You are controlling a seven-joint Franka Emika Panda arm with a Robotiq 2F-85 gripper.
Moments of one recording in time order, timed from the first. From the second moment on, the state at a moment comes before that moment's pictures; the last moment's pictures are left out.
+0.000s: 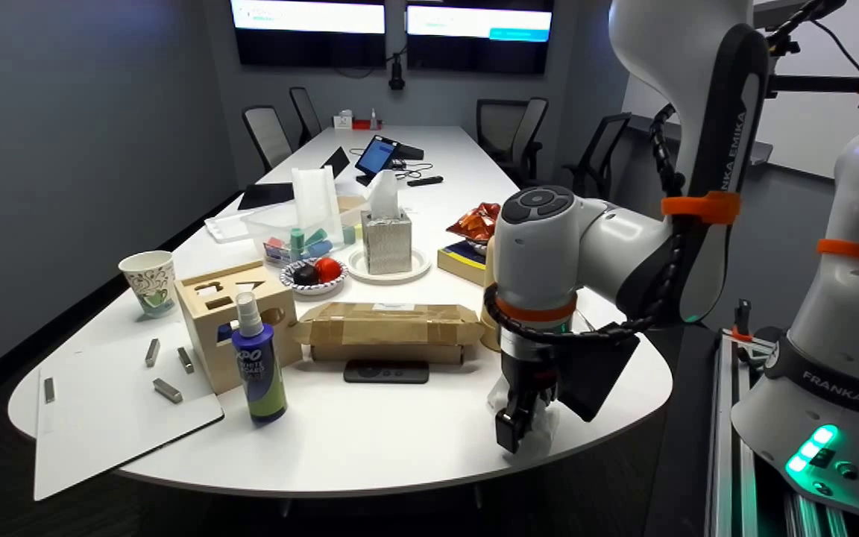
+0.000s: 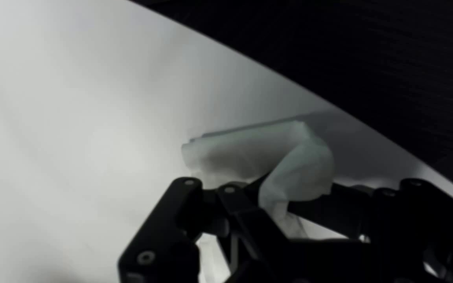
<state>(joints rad) 0.18 0.28 0.21 -2.75 -0.69 2.89 1.16</state>
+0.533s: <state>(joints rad) 0.18 0.28 0.19 -2.75 -0.99 2.97 1.28</state>
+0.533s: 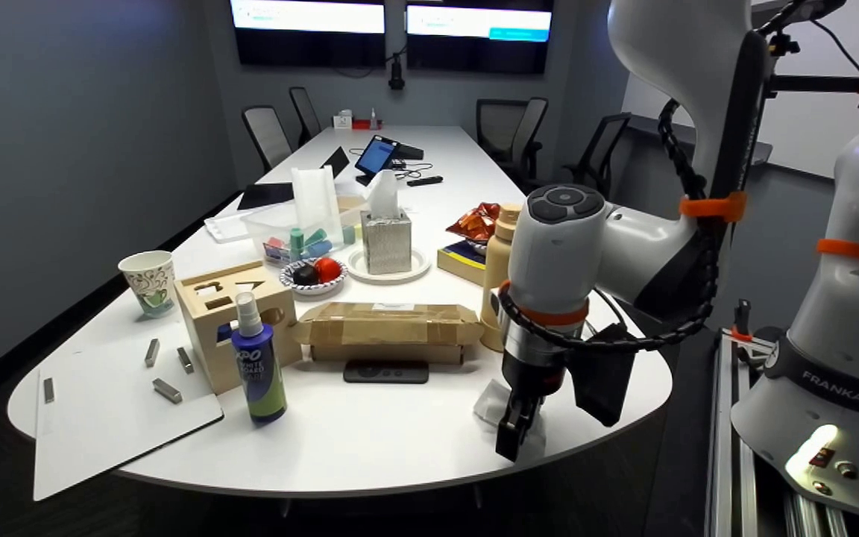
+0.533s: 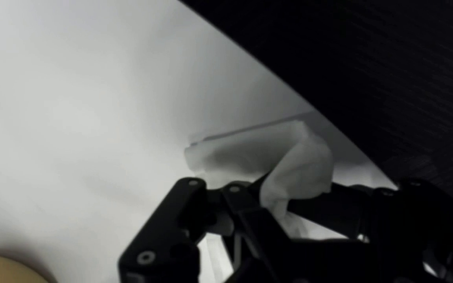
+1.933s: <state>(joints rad) 0.16 0.31 0.22 -2.71 -1.08 2.98 1.23</state>
